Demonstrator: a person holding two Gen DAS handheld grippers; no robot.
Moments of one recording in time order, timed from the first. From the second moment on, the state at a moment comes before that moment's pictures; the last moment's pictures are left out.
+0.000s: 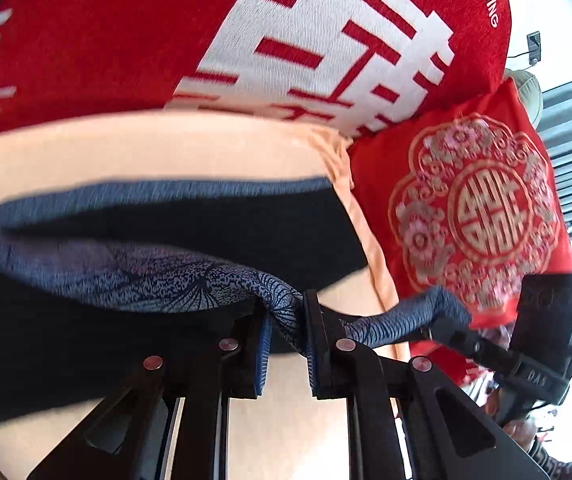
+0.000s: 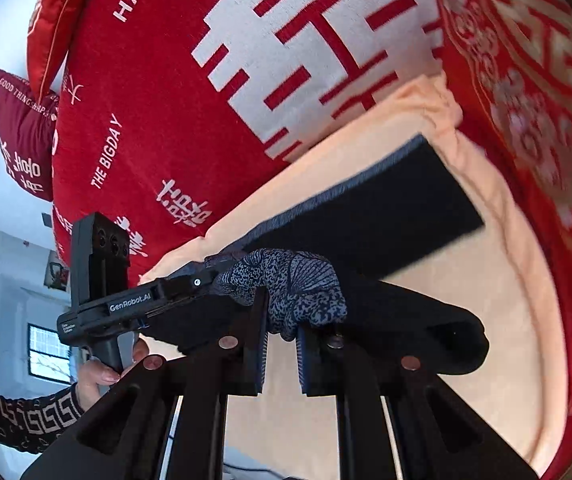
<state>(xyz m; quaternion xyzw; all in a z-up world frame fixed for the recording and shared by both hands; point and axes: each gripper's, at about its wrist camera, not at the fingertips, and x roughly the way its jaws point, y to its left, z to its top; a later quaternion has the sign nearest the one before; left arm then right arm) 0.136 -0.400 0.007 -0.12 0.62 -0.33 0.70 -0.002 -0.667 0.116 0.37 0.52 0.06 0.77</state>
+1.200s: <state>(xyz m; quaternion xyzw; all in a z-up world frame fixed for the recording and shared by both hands) 0.196 -0.316 -0.083 -0.02 0.64 -0.11 0.76 0.132 -0.724 -0.025 0.20 0.66 -0.06 0.72</state>
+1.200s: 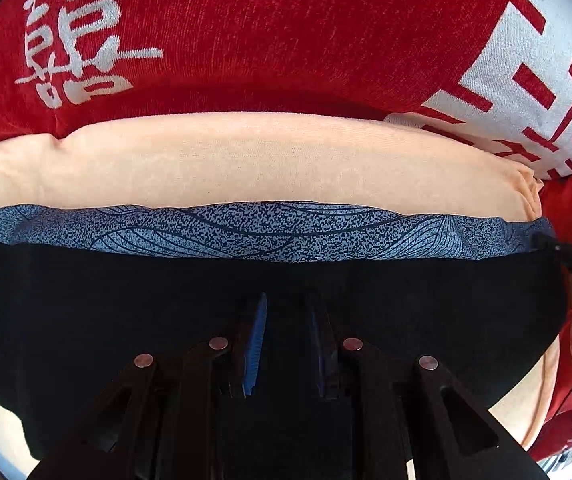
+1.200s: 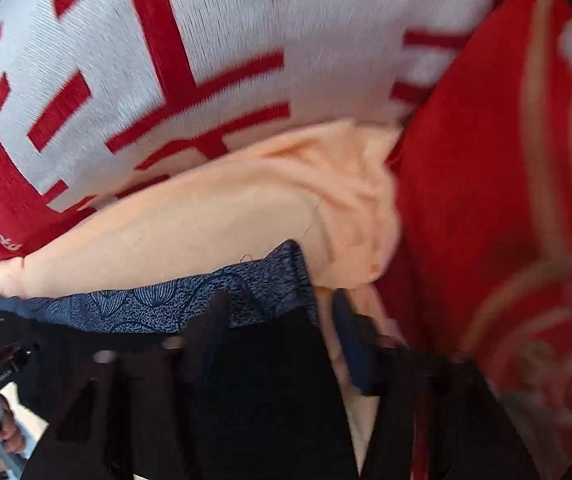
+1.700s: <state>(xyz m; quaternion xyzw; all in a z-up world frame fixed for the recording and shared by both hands) 0.211 -0.316 -0.081 -0.01 0.64 -0.10 0.76 0.126 -0.734 -0.011 0.18 0.65 -0.12 0.73</state>
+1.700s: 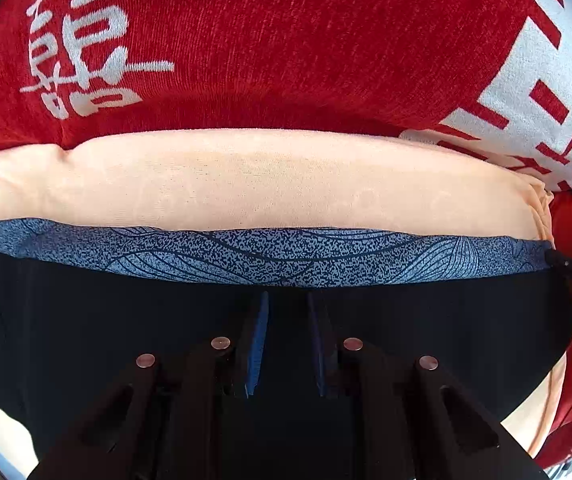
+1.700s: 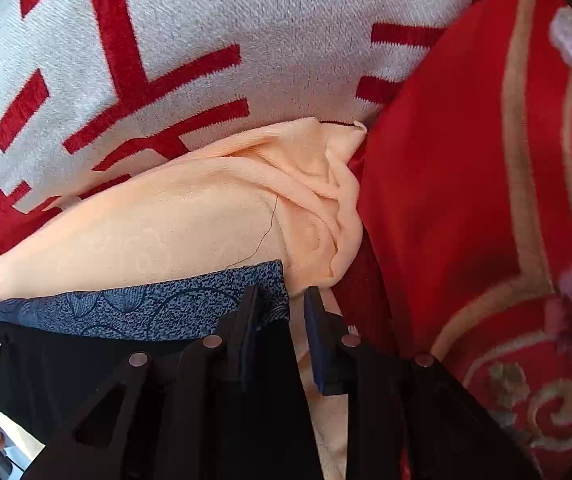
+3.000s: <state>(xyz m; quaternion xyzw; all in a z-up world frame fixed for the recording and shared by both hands) 0.259 -0.152 -0.070 0.01 0.66 -0.13 0.74 0.202 -0.485 0.006 0.18 0.66 0.07 0.73</state>
